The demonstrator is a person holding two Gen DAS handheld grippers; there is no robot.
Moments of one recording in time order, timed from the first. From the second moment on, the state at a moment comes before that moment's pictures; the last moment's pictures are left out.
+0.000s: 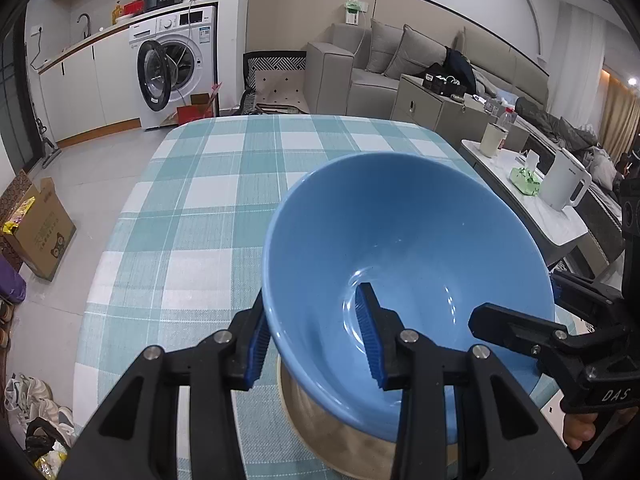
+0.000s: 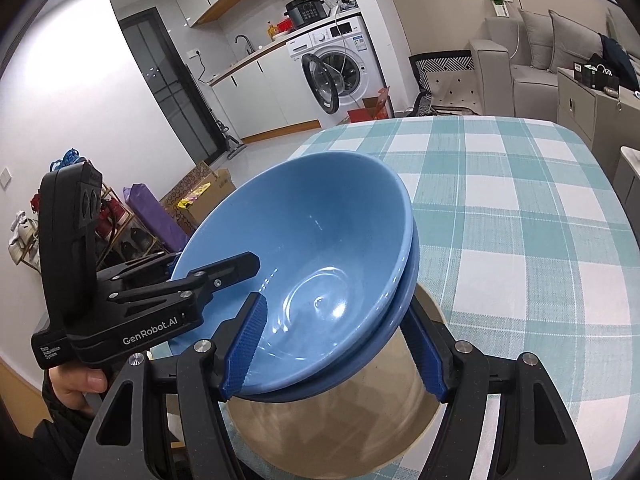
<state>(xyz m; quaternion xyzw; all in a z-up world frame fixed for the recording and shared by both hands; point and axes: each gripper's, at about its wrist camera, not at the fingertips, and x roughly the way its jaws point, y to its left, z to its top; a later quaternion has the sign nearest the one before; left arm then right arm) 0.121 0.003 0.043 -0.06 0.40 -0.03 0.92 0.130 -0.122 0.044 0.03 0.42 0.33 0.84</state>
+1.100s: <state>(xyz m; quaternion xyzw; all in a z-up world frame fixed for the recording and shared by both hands) 0.117 -0.004 0.029 -0.06 0.41 -0.06 0.91 0.125 -0.126 0.036 0.02 0.43 0.33 0.84</state>
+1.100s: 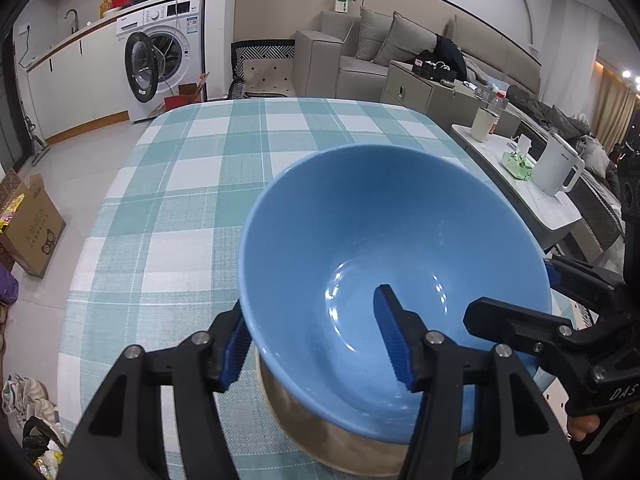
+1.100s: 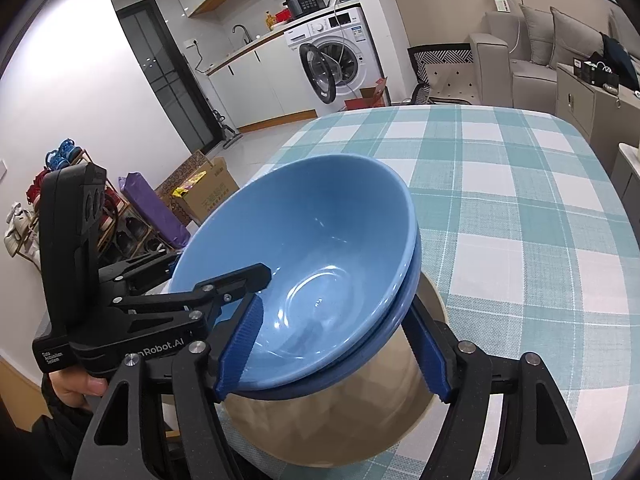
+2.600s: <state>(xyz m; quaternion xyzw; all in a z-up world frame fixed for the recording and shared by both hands) 0.048 0.018 0.044 -0.01 0.27 -0.01 0.96 0.067 -0.153 0.053 -0.06 0.30 0.36 0.88</state>
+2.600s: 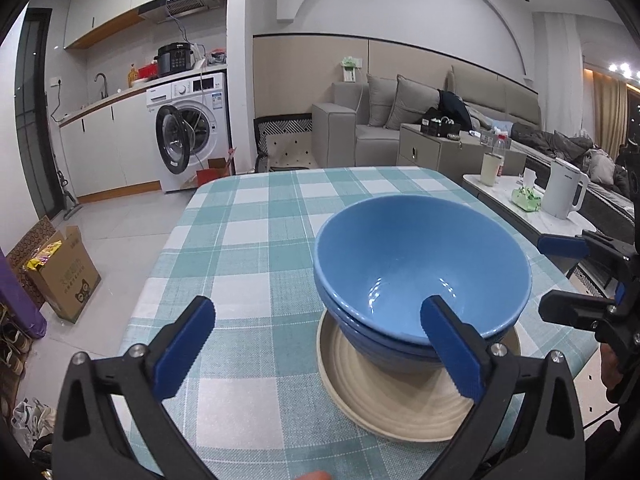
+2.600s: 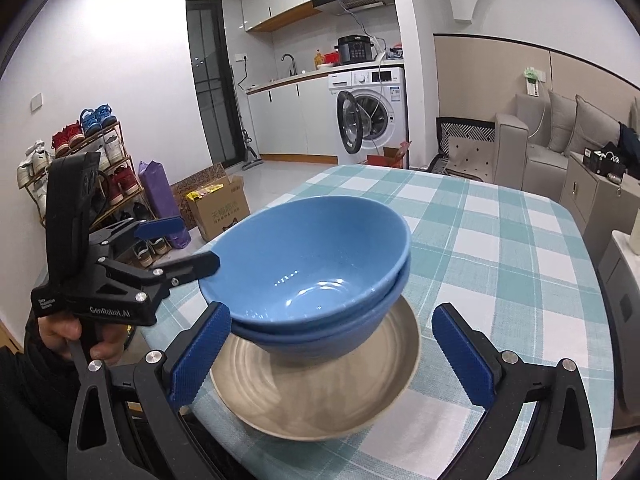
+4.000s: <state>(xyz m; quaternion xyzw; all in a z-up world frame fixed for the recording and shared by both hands) -0.008 0.012 0.008 -0.01 0.24 -0.03 0.97 0.012 -0.191 0.017 -0.06 0.27 0.36 0.89</state>
